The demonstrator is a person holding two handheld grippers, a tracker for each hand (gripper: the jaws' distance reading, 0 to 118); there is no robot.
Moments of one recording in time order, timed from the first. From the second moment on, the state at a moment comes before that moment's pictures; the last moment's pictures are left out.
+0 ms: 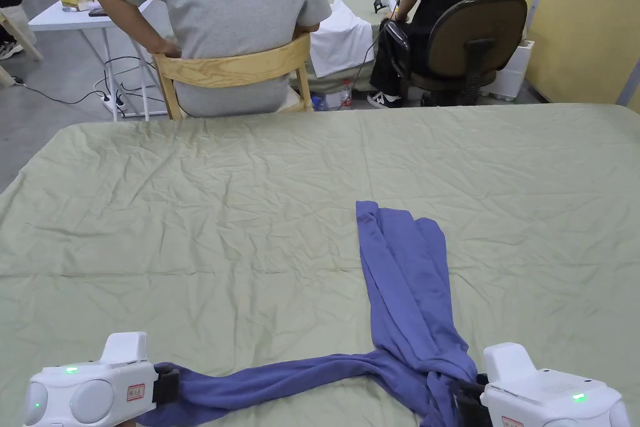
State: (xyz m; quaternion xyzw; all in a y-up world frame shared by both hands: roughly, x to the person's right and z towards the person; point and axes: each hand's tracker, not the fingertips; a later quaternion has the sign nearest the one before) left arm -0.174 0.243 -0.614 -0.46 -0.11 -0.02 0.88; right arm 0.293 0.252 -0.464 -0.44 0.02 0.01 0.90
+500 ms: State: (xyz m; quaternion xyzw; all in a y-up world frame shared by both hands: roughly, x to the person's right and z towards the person) left arm -0.127 0.342 -0.575 -0.35 -0.15 0.00 0.92; right arm 0.273 0.350 -0.446 -0.28 0.03 0.09 0.95
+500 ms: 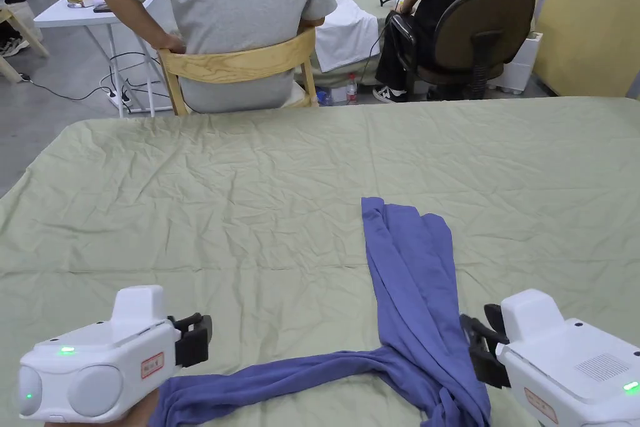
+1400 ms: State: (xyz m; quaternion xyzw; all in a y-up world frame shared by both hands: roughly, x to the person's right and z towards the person) left arm 0.043 0.248 -0.630 -0.50 -0.33 -0.09 0.79; right arm 0.302 0.298 -0.461 -0.36 0.03 0.01 0.93
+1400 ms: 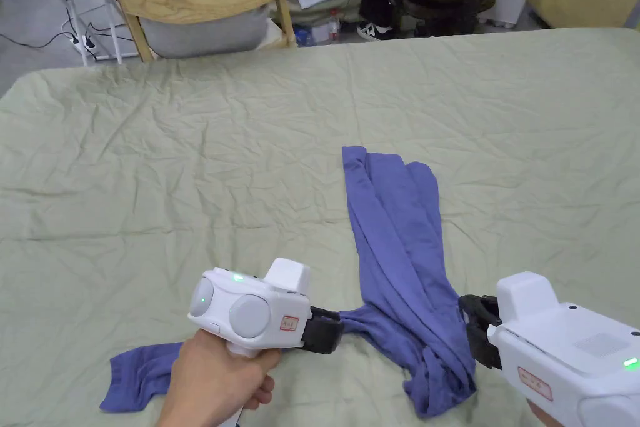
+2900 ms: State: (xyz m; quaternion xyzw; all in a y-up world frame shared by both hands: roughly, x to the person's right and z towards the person) left arm 0.058 0.154 -0.698 -0.62 -0.22 0.11 0.75; right arm 0.314 0.197 -1.011 -0.51 0.23 0.32 0.77
